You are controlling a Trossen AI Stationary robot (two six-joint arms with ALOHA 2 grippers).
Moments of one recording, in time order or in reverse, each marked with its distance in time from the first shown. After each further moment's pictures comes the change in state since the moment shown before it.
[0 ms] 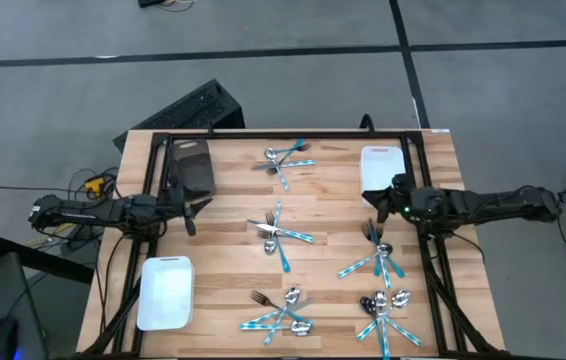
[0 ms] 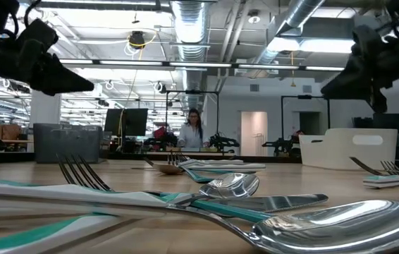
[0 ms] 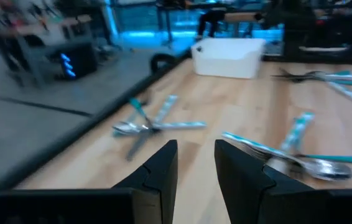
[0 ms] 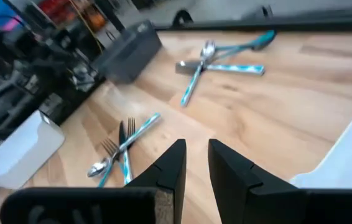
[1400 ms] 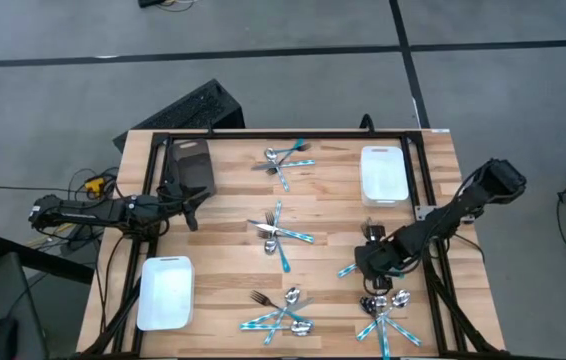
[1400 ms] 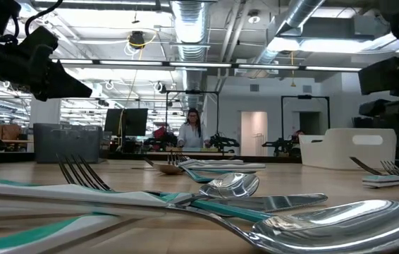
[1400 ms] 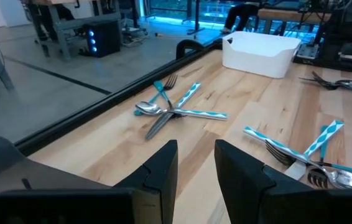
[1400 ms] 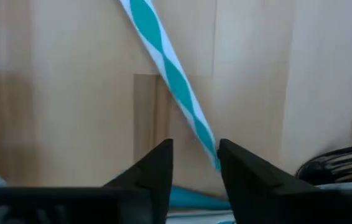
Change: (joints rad) left arm 0.000 0.000 0.006 -0.078 -0.090 -0.178; right arm 0.483 0.999 0.381 -0.366 -0.322 -0.303
